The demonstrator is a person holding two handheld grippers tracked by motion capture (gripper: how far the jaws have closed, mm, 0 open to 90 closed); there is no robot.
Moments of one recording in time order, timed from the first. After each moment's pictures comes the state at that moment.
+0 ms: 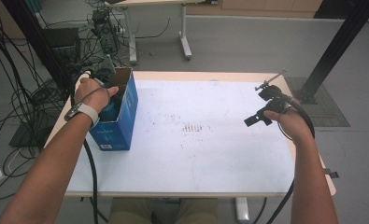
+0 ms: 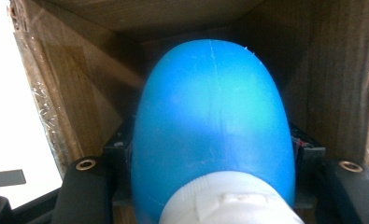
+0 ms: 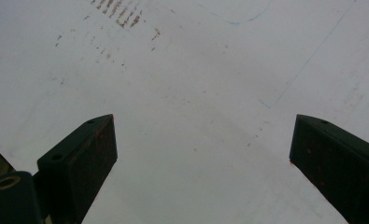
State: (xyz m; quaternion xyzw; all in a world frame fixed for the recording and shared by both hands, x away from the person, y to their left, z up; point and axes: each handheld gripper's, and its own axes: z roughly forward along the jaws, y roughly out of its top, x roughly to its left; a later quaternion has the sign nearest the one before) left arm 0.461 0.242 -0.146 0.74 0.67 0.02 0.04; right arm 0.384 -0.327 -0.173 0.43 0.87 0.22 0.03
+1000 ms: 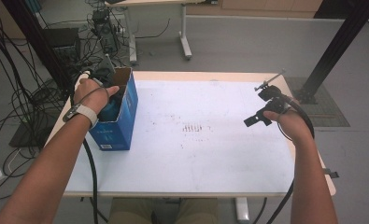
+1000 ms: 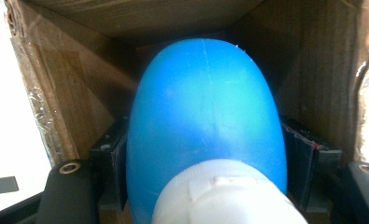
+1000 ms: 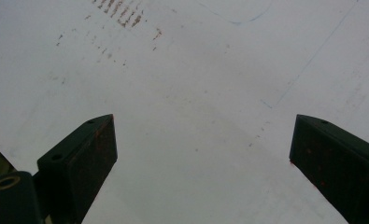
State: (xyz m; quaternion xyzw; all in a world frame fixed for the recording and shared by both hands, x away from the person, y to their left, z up) left arm 0.457 0.248 -0.145 0.74 0.67 0.02 0.06; right arm 0.383 -0.326 -0.173 0.43 0.88 0.22 0.03
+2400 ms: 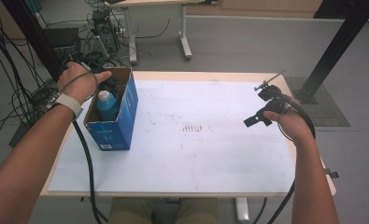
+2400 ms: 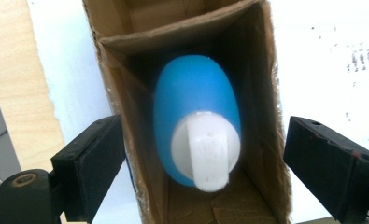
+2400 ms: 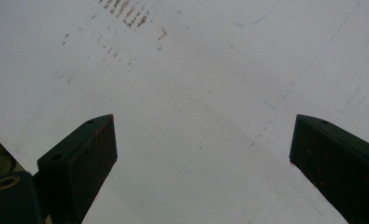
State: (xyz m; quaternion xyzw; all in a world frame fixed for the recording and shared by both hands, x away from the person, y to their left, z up) left arm 0.446 0.260 -0.084 0.77 0.64 0.02 0.08; right arm 0.378 -0.323 -0.168 0.42 0.88 0.22 0.04
